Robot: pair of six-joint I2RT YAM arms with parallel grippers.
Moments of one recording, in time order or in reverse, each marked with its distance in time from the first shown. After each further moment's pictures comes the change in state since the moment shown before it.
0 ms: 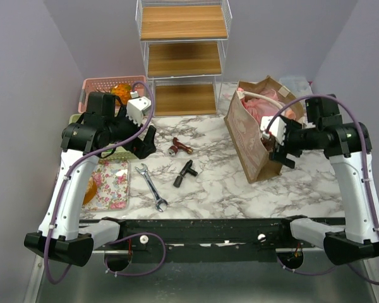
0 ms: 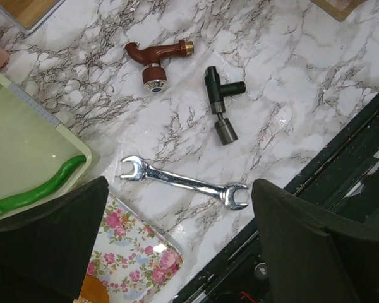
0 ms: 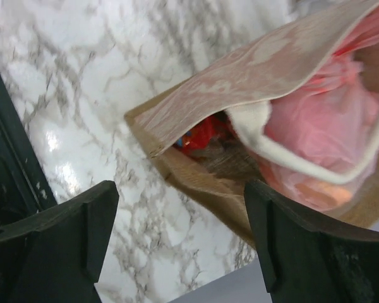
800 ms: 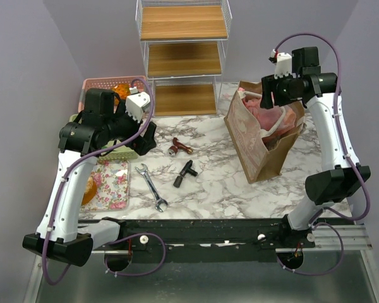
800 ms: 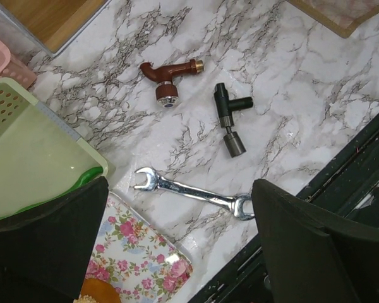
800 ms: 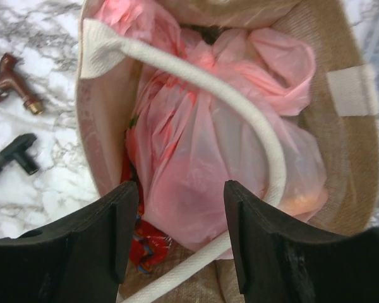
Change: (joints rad) left arm -0.022 0.006 0.055 0.019 -0.027 -0.004; right arm -0.053 0.539 0.476 0.259 0.217 1.010
